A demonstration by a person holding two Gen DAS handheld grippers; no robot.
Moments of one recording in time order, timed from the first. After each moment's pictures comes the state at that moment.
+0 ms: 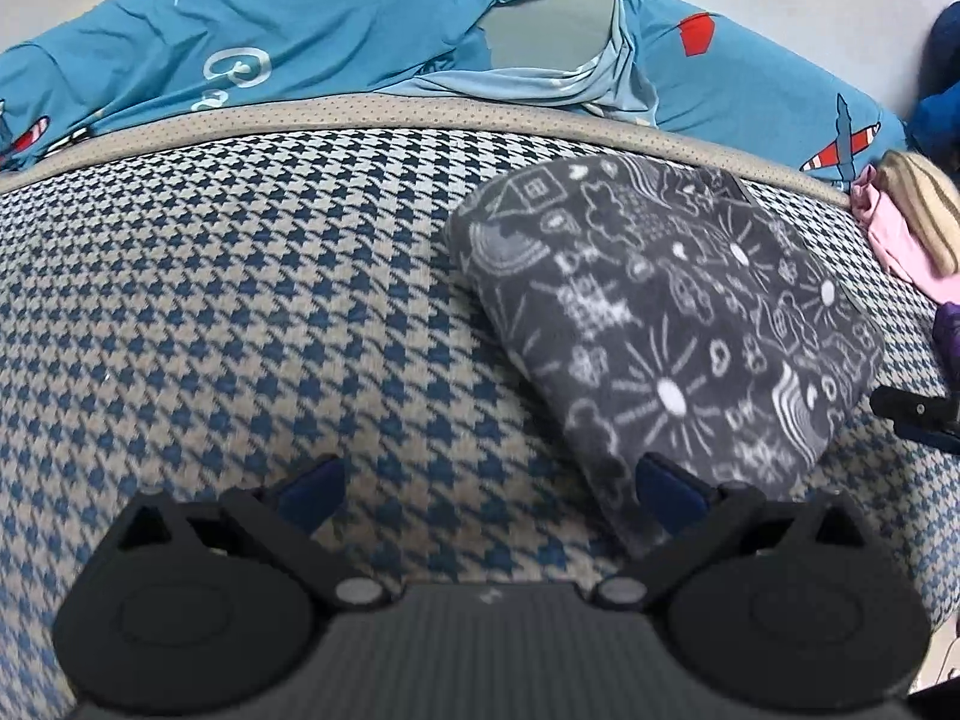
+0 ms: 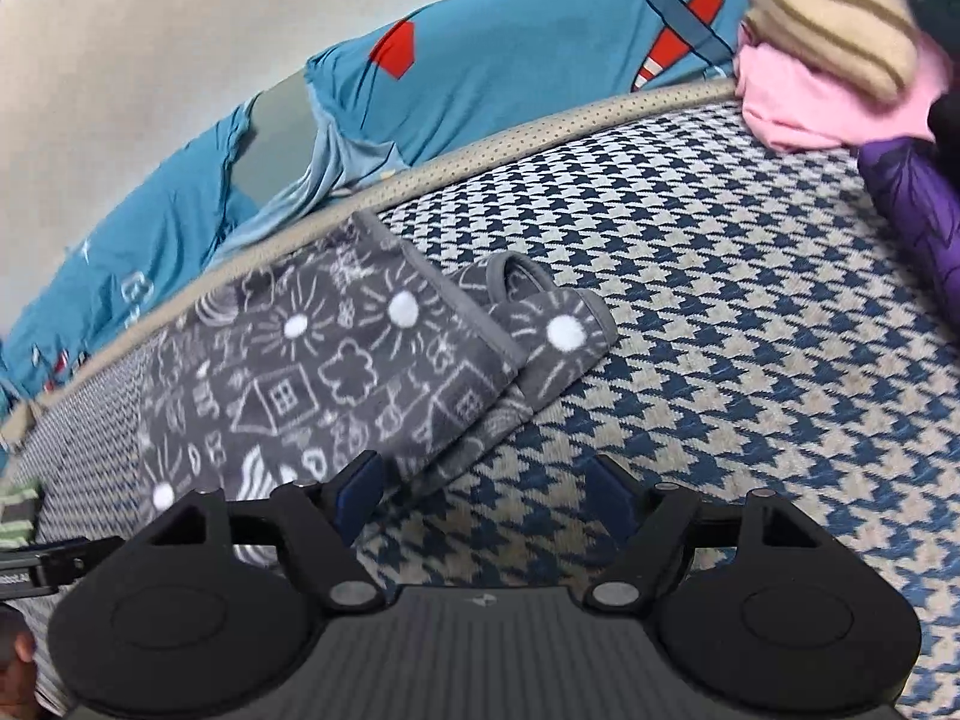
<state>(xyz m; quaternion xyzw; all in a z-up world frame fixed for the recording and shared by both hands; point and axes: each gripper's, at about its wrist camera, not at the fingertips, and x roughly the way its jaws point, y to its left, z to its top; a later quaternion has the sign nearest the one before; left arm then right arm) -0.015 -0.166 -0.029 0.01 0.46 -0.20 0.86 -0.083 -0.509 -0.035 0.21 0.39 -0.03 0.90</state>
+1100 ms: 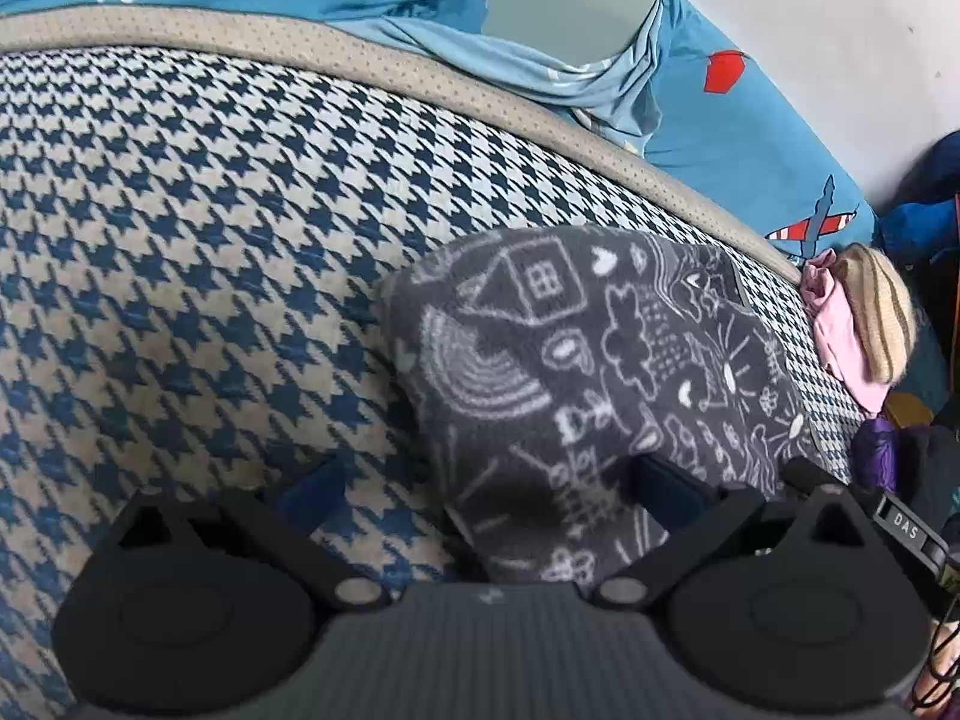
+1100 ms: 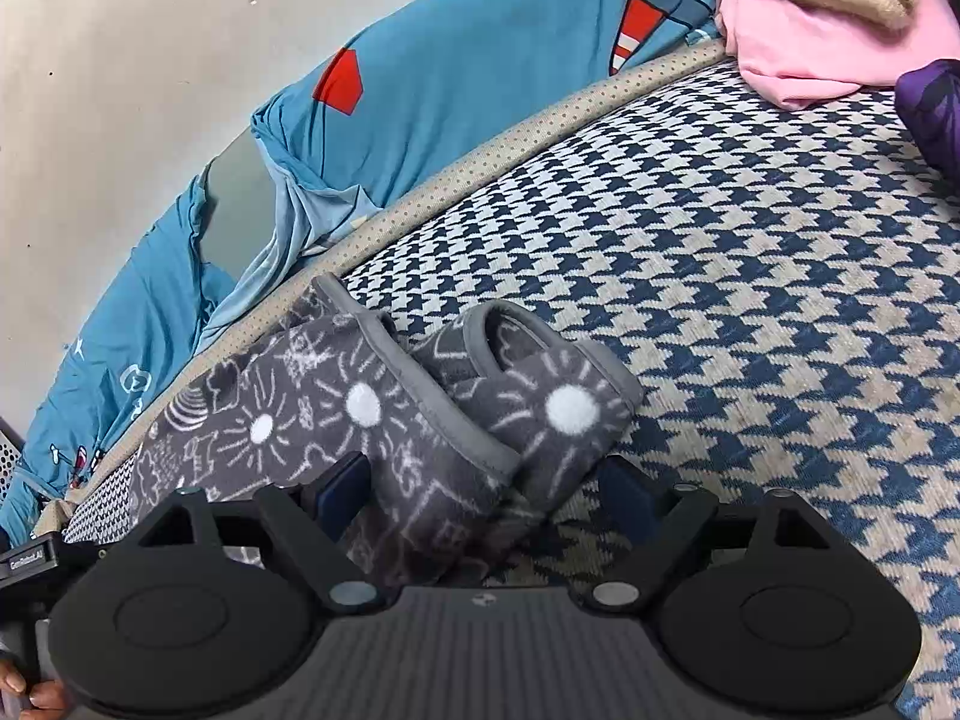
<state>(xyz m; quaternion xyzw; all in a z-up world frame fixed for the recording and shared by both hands) 0.085 -0.180 -0.059 -0.13 0.52 -0.28 0.79 -0.034 -0.532 -0.068 0.29 0.36 -0.02 0.89</state>
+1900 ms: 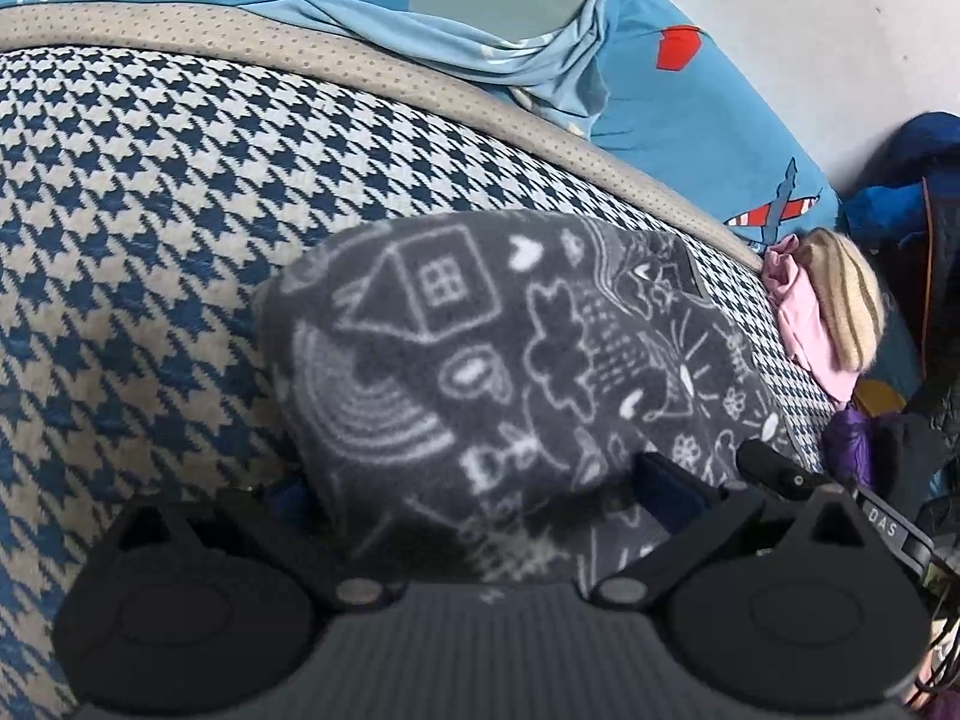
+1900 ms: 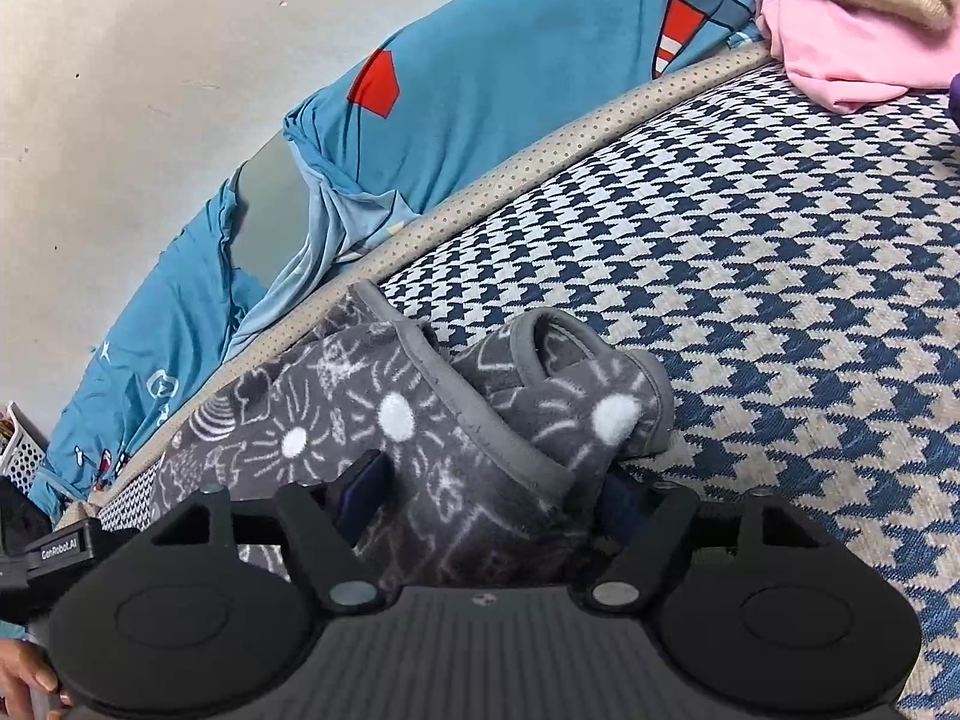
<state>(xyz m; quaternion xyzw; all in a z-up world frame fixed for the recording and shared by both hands) 0.094 -0.212 -0.067 -0.13 0.52 -0.31 0.79 -0.019 -0.524 -0.075 0.29 0.34 0.01 0.90</state>
